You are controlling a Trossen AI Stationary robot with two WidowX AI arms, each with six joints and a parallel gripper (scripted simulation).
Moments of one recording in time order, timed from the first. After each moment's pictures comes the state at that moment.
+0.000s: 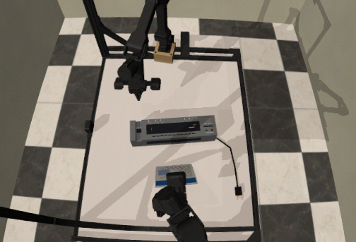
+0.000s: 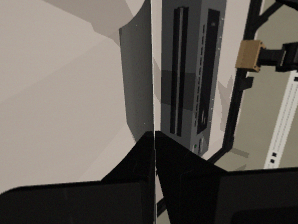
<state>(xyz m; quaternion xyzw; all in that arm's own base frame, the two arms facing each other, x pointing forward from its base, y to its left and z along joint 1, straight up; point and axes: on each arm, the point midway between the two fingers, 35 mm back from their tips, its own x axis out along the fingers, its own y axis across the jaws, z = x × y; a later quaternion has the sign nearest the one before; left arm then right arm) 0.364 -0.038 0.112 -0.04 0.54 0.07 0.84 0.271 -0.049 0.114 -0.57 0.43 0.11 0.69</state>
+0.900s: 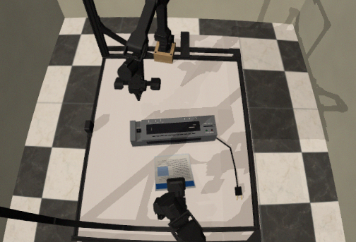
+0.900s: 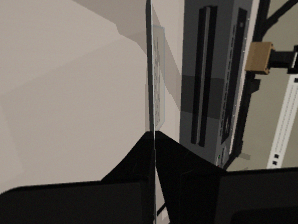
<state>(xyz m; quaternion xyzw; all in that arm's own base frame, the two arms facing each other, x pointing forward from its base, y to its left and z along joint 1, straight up) 0.364 -0.038 0.112 -0.04 0.54 0.07 0.84 0.268 -0.046 0.057 -0.57 0.42 0.10 0.70</state>
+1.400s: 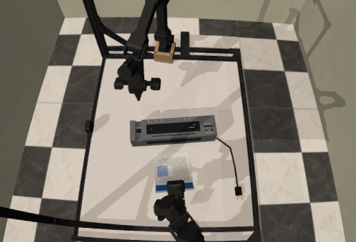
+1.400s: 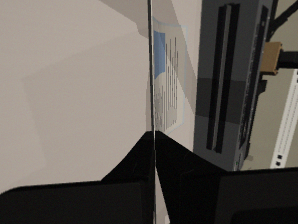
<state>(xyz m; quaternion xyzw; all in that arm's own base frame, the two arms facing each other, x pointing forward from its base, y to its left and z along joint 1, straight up) 0.364 -0.038 0.112 -0.04 0.54 0.07 0.84 0.267 -0.044 0.024 -0.57 0.42 0.10 0.71</state>
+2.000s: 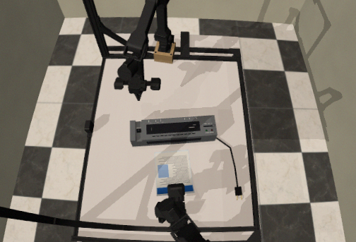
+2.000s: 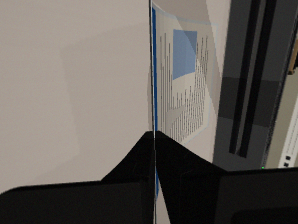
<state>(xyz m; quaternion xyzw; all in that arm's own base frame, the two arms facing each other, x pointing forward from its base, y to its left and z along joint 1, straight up) 0.364 -0.038 0.112 -0.04 0.54 0.07 0.84 0.261 -0.042 -0.011 -0.56 0.42 0.10 0.70</state>
